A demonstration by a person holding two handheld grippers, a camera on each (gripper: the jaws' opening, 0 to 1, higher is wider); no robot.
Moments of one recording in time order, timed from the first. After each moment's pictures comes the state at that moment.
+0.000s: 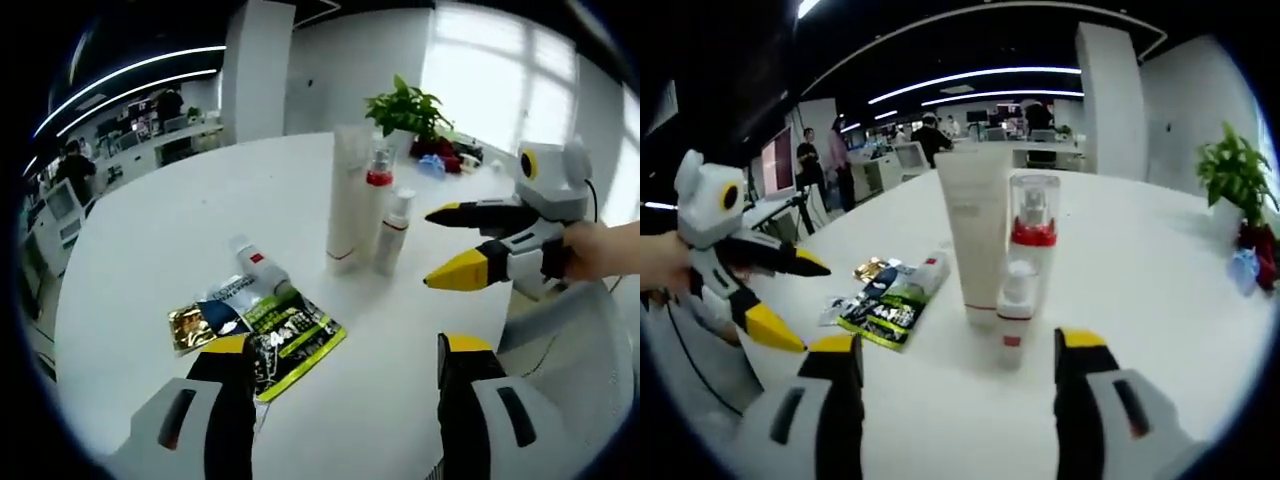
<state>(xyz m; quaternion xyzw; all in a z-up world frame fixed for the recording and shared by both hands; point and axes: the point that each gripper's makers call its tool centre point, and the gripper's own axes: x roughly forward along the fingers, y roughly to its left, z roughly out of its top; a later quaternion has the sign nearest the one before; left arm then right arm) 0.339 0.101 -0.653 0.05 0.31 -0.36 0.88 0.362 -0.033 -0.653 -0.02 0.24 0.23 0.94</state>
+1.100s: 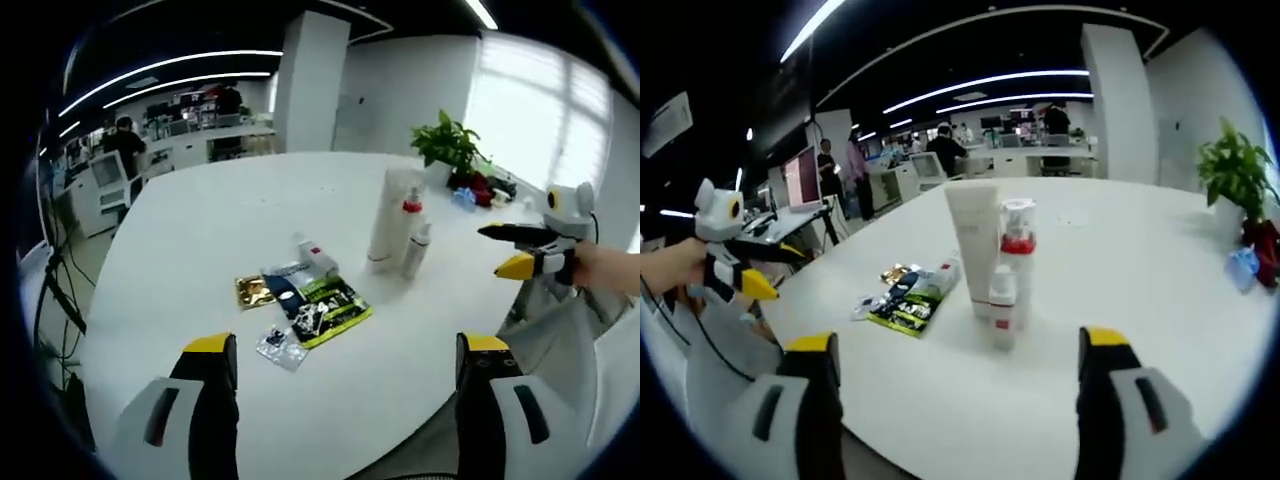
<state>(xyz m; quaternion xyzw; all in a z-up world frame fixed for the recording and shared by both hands) 0.300 0.176 -0.610 0.00 0.30 -0.27 0.92 0.319 -0.066 -0.615 0.00 0.22 0.26 0.94</state>
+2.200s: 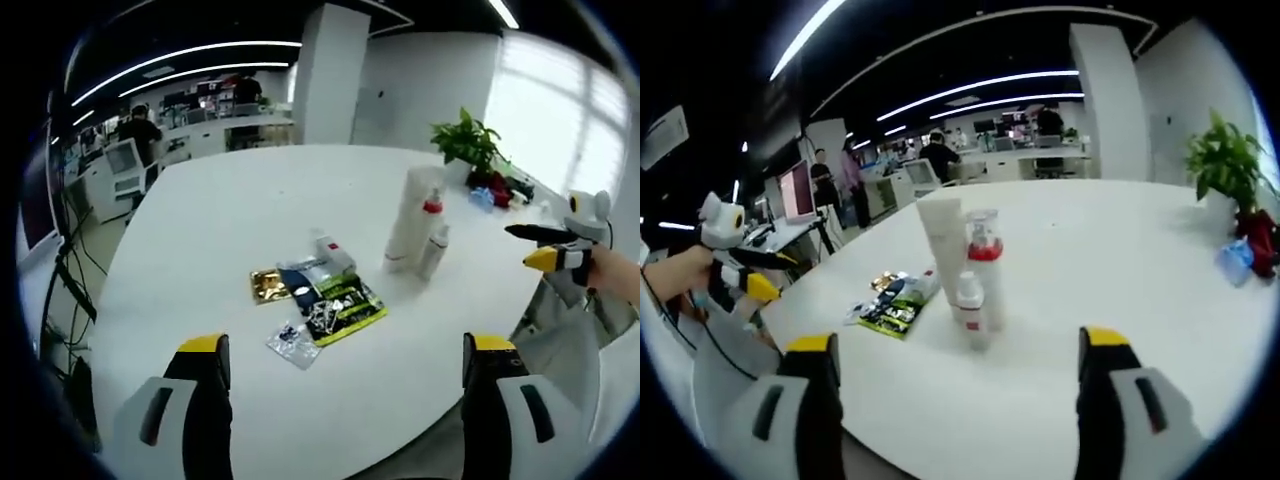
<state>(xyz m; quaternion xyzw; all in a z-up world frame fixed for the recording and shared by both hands) 0.314 0.177 -0.613 0.00 0.32 -0.23 0.92 0.324 -0.100 -0.610 0.03 0.22 0.25 0.94</state>
